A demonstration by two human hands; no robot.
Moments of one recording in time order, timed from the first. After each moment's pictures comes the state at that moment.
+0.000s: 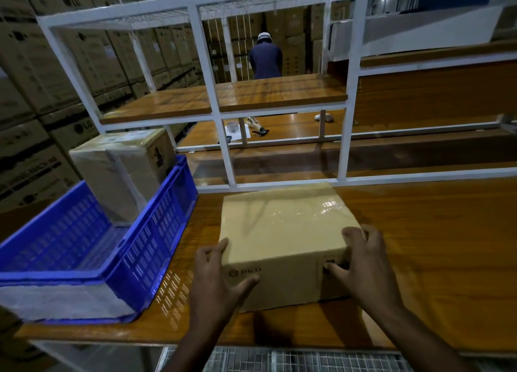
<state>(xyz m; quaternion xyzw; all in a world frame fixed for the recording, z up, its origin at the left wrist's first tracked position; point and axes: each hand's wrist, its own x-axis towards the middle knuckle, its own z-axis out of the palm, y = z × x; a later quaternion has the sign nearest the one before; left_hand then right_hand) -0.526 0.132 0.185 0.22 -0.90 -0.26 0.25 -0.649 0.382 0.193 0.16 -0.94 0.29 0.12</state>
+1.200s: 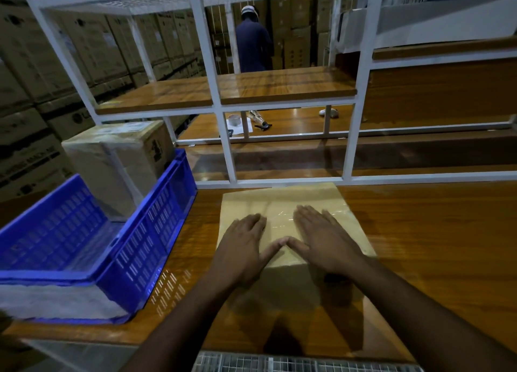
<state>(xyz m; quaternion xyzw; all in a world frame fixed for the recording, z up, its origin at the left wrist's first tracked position) -0.612 0.133 0.218 0.08 -0.99 -0.08 0.03 -0.706 0.309 0.217 0.35 -0.93 0.09 -0.02</state>
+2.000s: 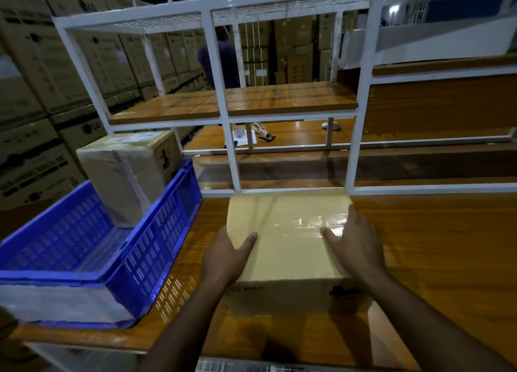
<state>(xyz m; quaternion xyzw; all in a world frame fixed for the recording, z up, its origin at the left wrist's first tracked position) -0.599 0.105 0.204 0.31 -0.87 -0.36 0.14 -0.719 0.333 0.199 0.07 -0.94 0.31 0.10</state>
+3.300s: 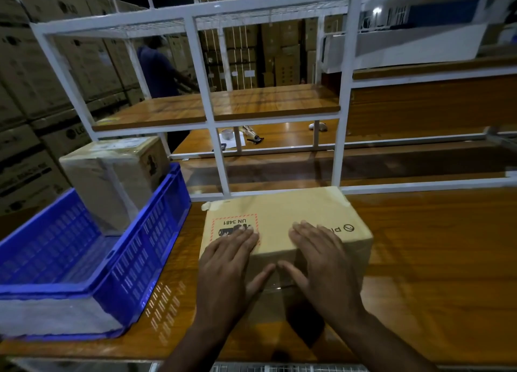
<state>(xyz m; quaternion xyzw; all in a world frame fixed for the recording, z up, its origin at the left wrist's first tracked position) -0.551 0.158 0.226 0.04 -0.94 -0.06 0.33 -0.632 0.334 0.223 0.33 -0.87 0.25 0.25</state>
